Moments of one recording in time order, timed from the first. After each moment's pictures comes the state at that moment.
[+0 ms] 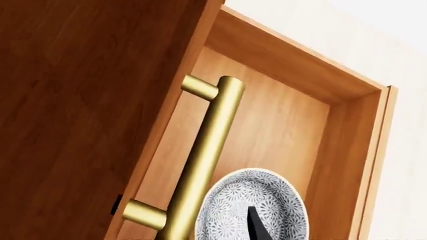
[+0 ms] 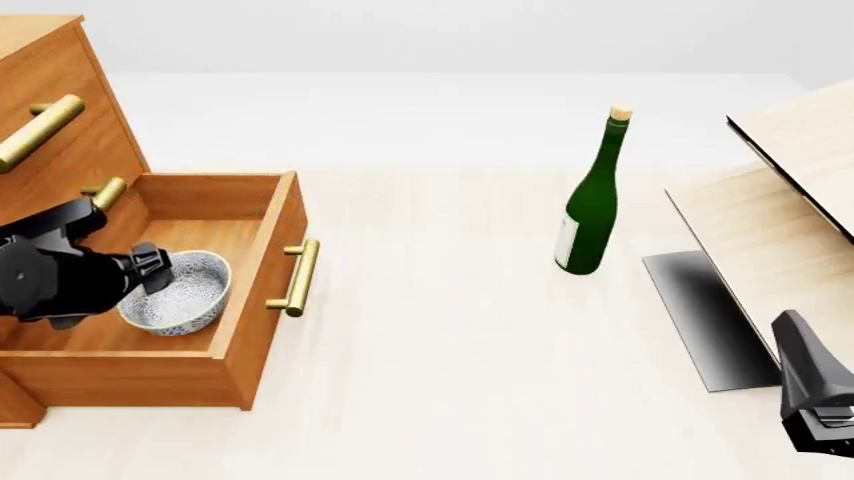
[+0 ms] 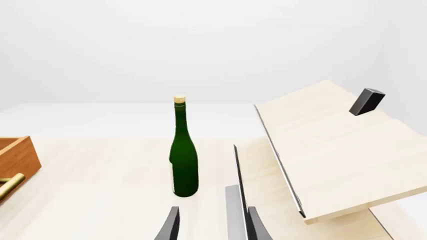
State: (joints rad) left arm 0.14 1.47 -0.63 0.10 -0.31; right arm 0.00 0.02 -0.01 -0.01 0.00
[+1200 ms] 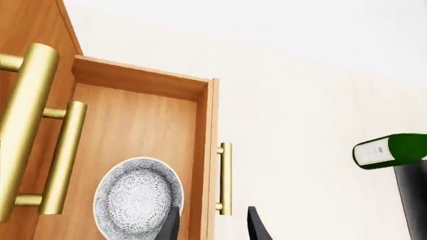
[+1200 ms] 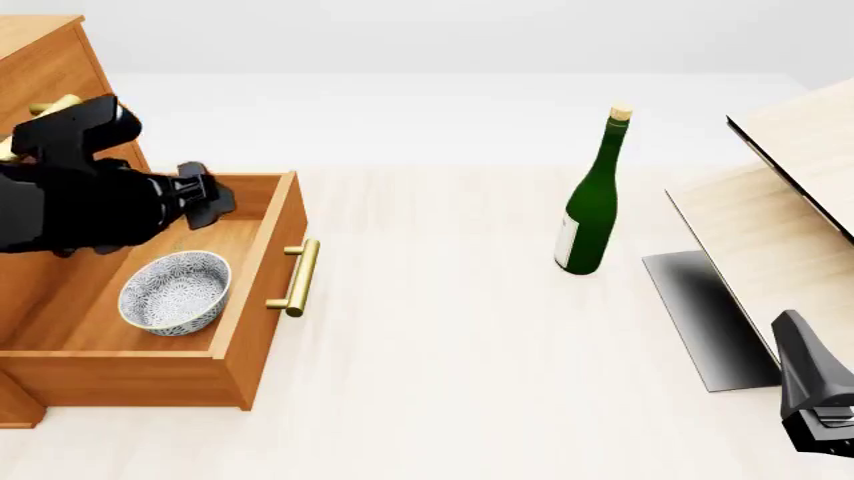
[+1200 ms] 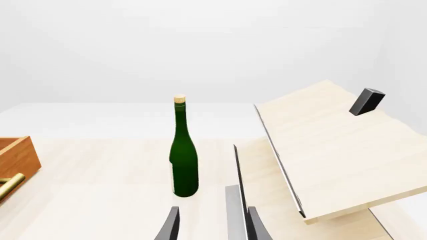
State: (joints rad) left arm -0.20 1.16 -0.80 0.39 -0.38; right arm 0.00 0.02 -0.01 -0.01 0.00
